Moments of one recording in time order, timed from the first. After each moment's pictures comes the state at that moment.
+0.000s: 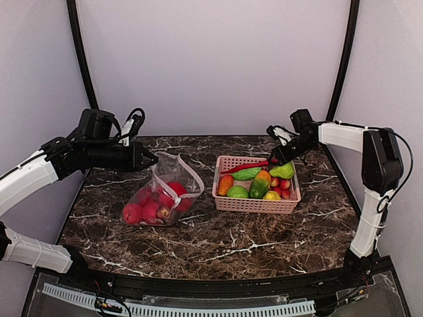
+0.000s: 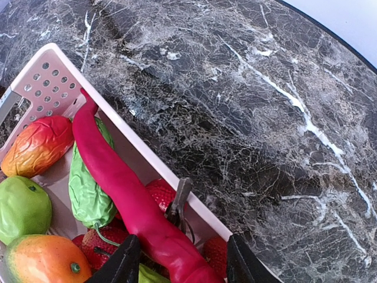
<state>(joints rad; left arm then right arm) -0.60 1.13 1.10 -0.54 0.23 -0.49 0.26 1.92 1.48 -0.56 -0.36 -0.29</state>
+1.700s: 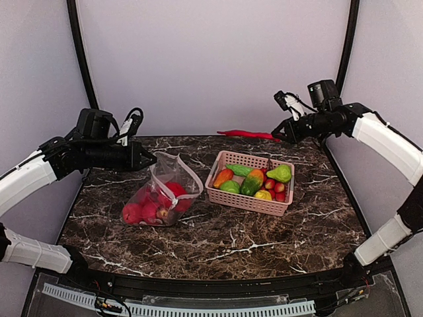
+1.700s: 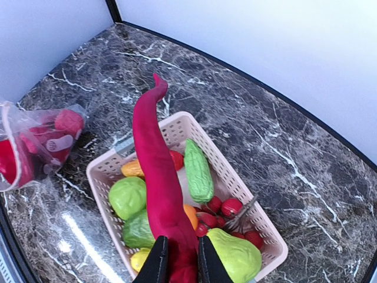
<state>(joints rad) -0.60 1.11 1.10 -0.56 0.24 -0.49 0.39 1.48 1.46 -0.67 -0.34 -0.16</state>
